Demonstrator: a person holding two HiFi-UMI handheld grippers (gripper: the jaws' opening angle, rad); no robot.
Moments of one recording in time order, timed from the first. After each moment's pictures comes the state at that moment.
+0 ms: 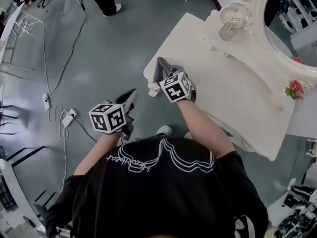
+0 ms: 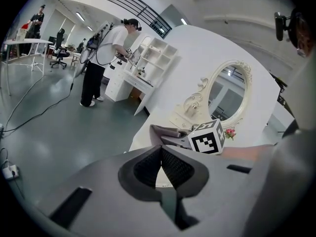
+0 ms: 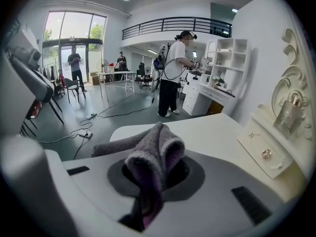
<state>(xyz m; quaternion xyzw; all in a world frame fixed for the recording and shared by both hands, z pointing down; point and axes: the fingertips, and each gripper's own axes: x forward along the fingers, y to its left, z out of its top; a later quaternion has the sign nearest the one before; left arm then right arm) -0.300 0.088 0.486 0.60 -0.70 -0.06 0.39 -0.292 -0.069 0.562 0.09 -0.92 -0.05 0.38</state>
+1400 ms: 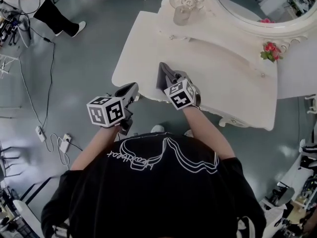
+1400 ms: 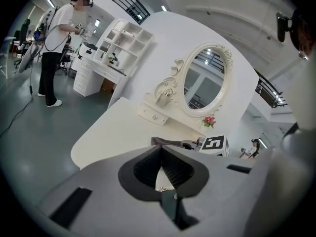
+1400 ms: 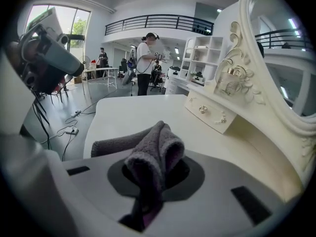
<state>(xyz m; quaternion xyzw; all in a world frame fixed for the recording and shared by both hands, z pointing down) -0.215 -0.019 0.471 0.71 -0.60 -0.01 0.38 -0.134 -0.132 0.562 0.20 -0.90 -0.03 0.39</state>
